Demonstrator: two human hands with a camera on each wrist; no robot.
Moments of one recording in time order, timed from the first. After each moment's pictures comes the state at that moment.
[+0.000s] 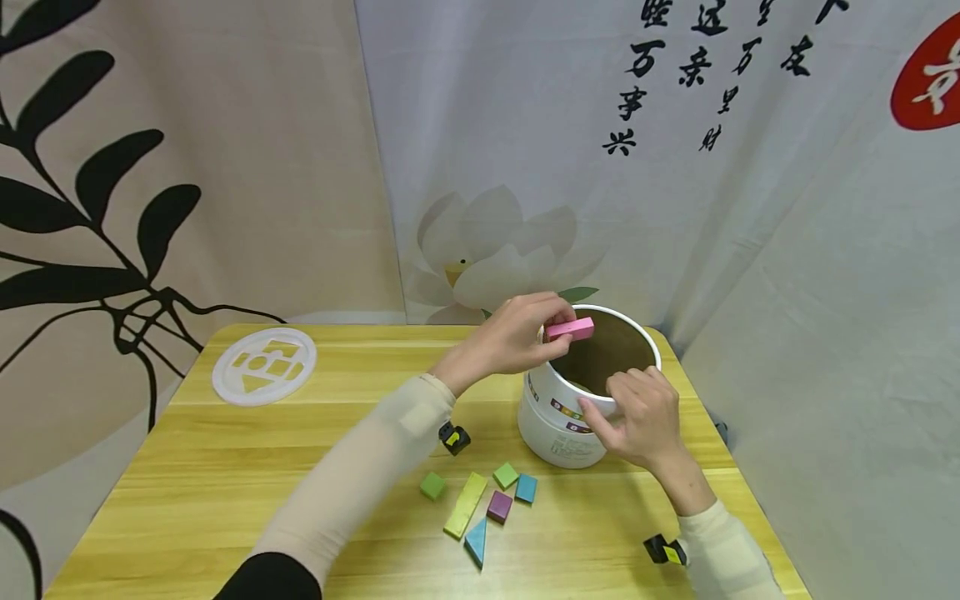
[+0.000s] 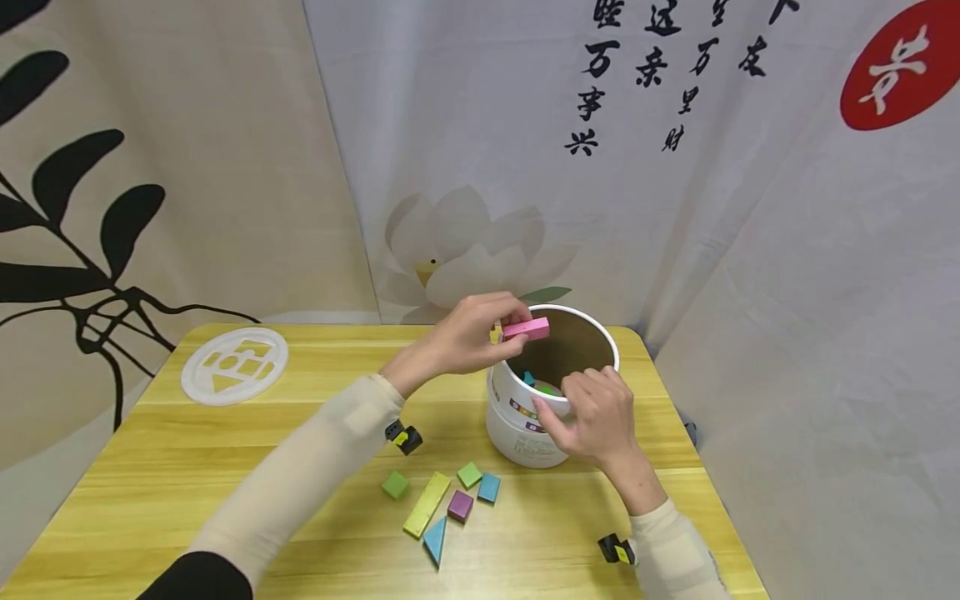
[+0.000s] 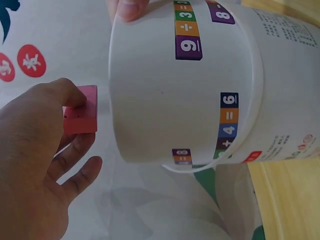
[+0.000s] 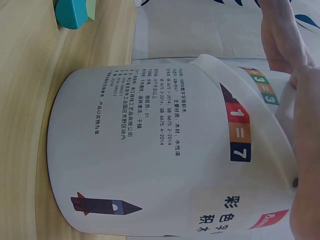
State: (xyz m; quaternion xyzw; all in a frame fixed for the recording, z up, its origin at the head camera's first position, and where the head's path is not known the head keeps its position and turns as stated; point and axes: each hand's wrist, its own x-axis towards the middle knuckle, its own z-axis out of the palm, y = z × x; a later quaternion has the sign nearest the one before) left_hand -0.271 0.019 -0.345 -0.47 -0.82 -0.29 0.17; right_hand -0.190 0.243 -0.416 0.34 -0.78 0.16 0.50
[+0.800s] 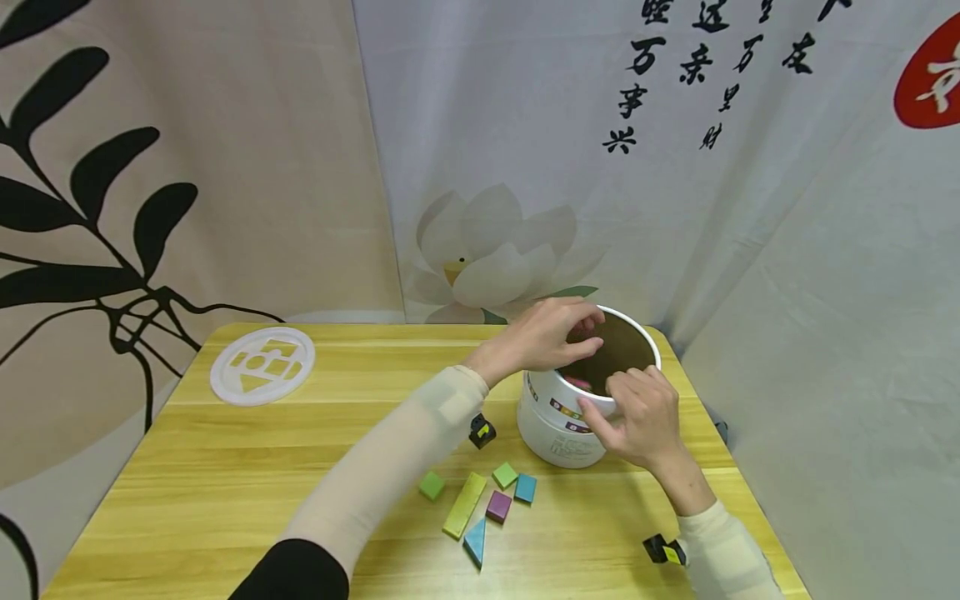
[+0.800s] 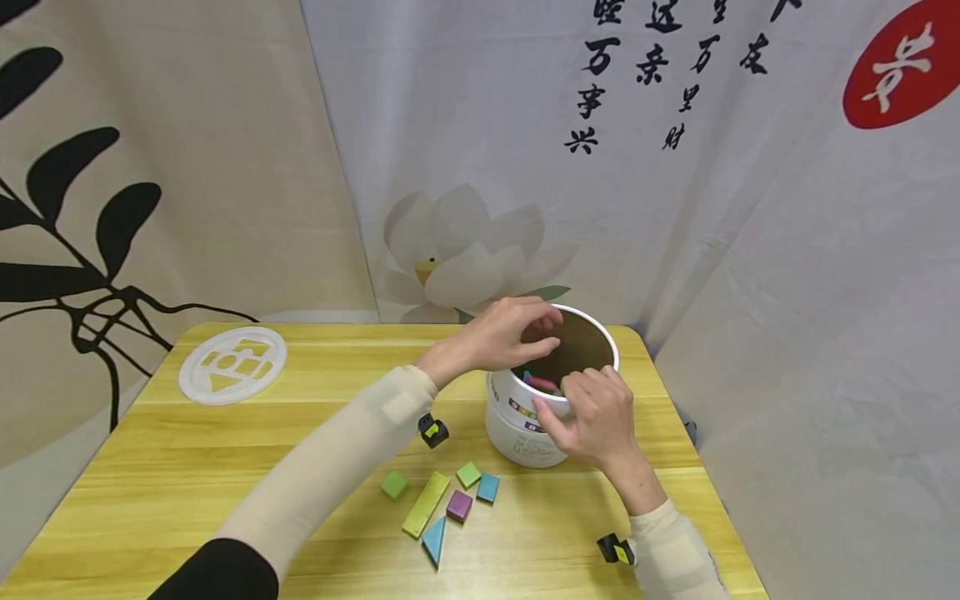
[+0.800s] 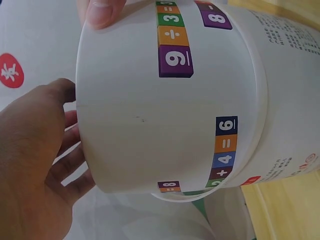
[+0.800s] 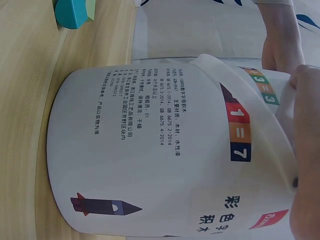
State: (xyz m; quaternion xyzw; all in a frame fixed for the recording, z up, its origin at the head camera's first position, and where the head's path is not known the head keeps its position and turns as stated) left_hand -0.283 0.060 -0.352 -0.47 -0.84 -0.26 0.10; right_hand -0.192 0.244 -0.416 0.34 -0.78 0.16 0.50
